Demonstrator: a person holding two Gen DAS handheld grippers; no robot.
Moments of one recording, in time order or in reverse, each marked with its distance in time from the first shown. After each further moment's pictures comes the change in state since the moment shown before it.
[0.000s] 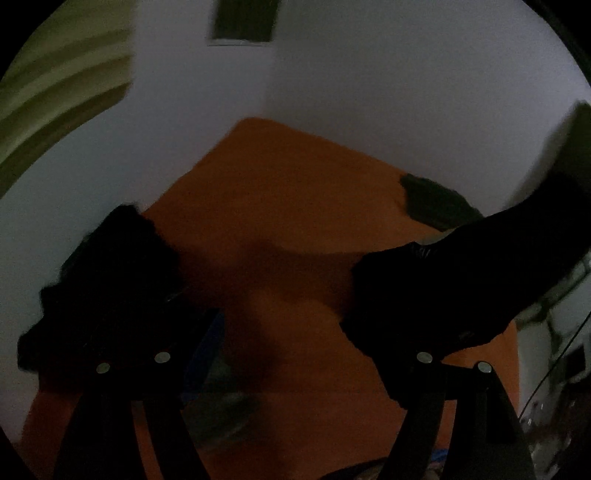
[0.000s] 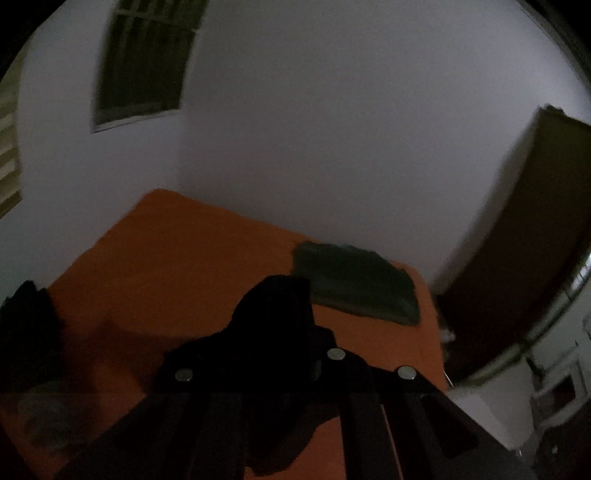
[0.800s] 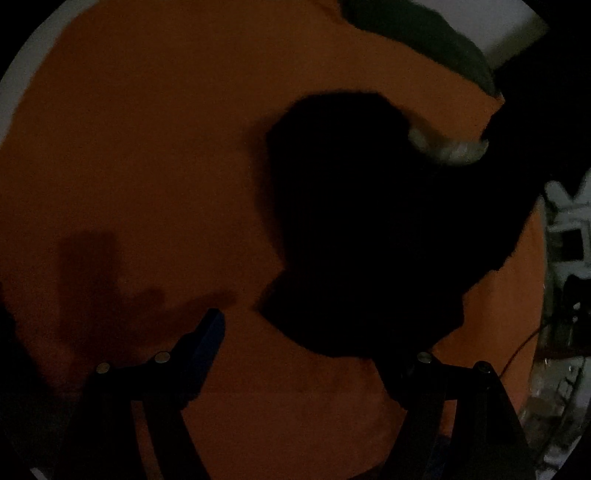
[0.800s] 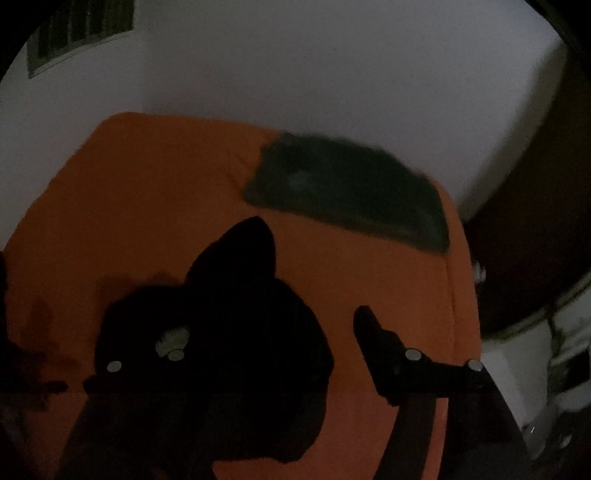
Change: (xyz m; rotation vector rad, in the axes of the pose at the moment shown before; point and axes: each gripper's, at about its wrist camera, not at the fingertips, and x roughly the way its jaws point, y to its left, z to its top) left arm 0.377 -0.179 -0.017 0.282 0.626 -0.113; right arm 0.216 -0.117 -0.150 0.055 0.283 0.095
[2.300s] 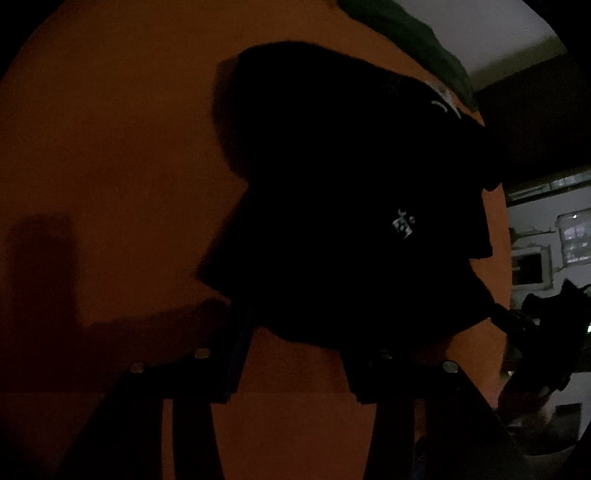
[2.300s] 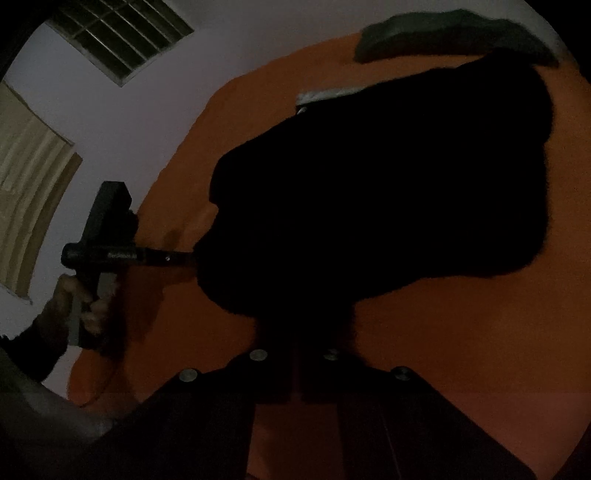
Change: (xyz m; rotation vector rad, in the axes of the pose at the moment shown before) left arm 0.066 -0.018 -0.057 -0.122 -0.058 -0.226; right arm 0.012 0.056 -0.278 0.175 0.077 0.698
